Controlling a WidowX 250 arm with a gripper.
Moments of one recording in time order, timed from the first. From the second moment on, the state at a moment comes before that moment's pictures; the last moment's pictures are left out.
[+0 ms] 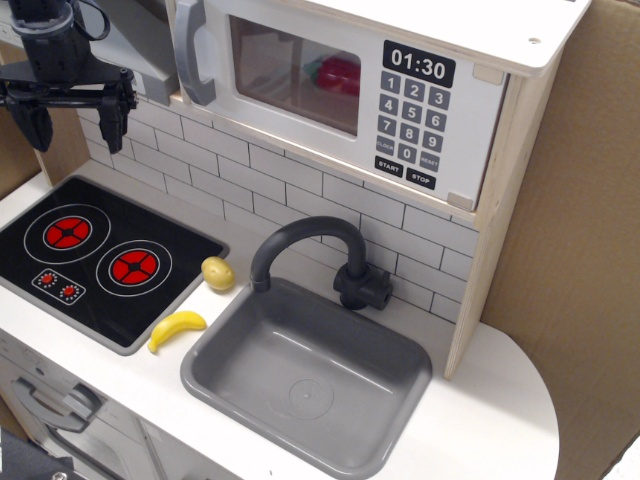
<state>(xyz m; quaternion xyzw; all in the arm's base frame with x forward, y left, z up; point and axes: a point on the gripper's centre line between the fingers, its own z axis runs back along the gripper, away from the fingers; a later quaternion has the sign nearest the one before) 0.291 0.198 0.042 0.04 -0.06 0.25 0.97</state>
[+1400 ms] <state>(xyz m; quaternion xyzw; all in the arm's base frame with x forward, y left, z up) 0.358 0.142 0.096 -0.06 -0.12 0.12 0.98</state>
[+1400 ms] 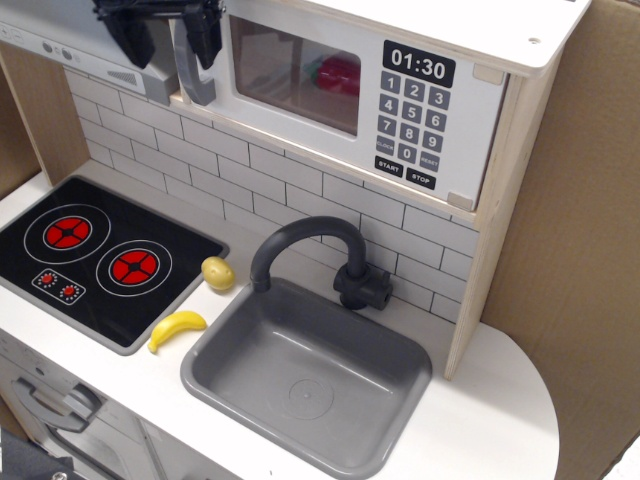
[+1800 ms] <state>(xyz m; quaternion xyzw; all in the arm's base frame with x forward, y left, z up) 0.374 0.149 0.105 -0.02 -0.16 0.08 0.98</state>
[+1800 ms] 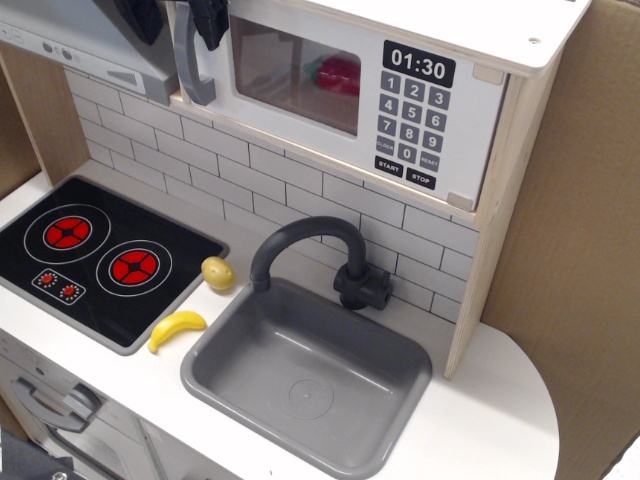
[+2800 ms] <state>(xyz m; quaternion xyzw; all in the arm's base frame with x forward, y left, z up) 0.368 0.146 0.084 0.00 -0.19 -0.01 0.98</state>
